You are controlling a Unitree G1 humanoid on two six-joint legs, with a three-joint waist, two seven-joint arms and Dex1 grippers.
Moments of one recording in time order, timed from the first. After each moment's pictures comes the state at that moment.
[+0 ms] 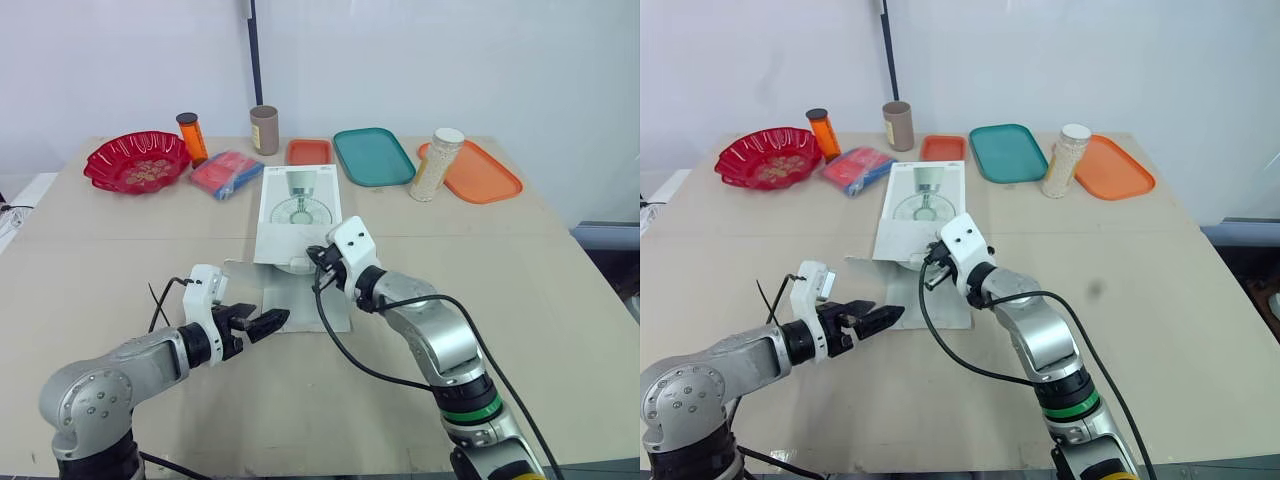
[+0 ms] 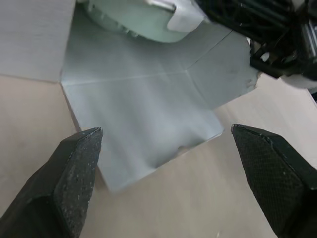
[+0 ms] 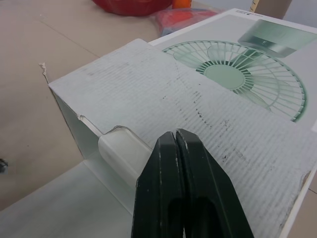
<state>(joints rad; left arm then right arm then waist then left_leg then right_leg) -0.20 0.18 0.35 -0.63 -0.90 1.43 -0.16 -0.47 -0.21 0.26 -0.27 0.11 0.72 0.39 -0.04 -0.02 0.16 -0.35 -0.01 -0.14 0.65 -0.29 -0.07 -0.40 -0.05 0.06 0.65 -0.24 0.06</state>
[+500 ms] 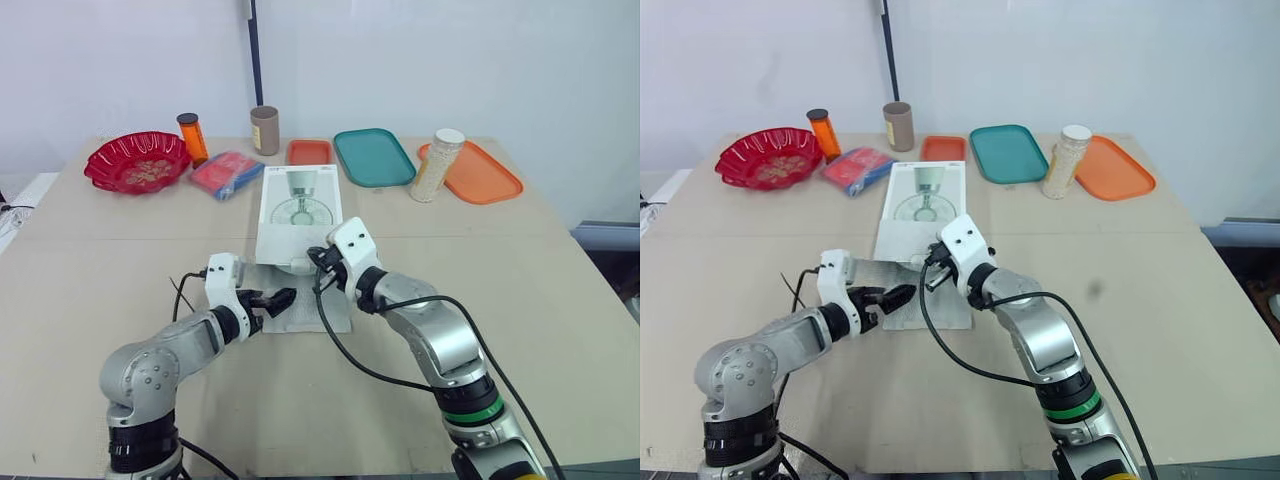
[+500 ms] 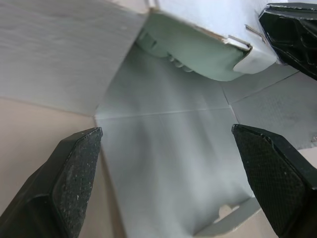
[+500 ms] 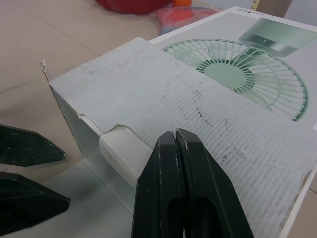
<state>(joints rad) -0.27 0.05 0.23 -0.47 -0.75 1.26 -0.03 -0.47 -0.22 0.27 -0.28 0.11 0.73 0.39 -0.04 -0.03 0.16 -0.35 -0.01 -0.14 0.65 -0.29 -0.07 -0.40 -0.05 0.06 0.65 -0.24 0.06</state>
